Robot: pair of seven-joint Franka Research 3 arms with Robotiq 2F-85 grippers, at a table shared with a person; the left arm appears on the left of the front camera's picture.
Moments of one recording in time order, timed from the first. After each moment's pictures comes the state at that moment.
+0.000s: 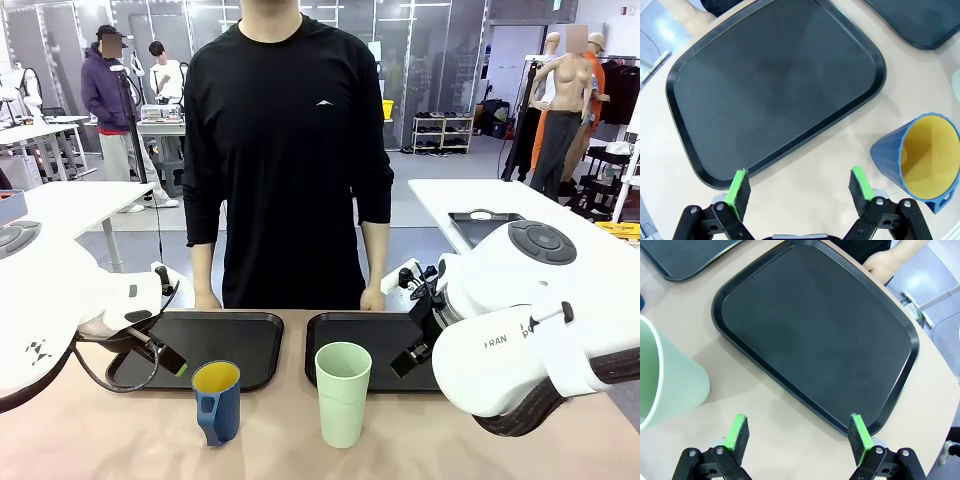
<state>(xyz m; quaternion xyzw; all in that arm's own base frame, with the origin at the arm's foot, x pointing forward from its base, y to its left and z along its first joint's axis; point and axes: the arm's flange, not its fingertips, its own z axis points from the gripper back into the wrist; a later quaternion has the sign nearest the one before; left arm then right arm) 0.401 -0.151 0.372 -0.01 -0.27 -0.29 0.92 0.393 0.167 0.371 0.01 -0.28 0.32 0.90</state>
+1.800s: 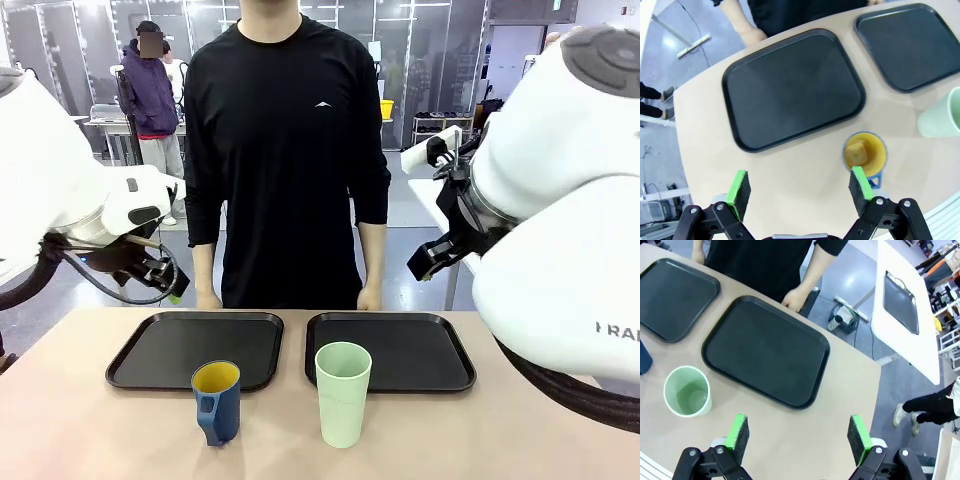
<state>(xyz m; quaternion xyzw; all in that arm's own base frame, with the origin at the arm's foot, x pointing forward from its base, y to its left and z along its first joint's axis) 0.345 -0.194 0.532 0.04 -0.29 -0.19 0.94 0.307 0.179 0.560 -0.08 -0.38 0.21 0.90</state>
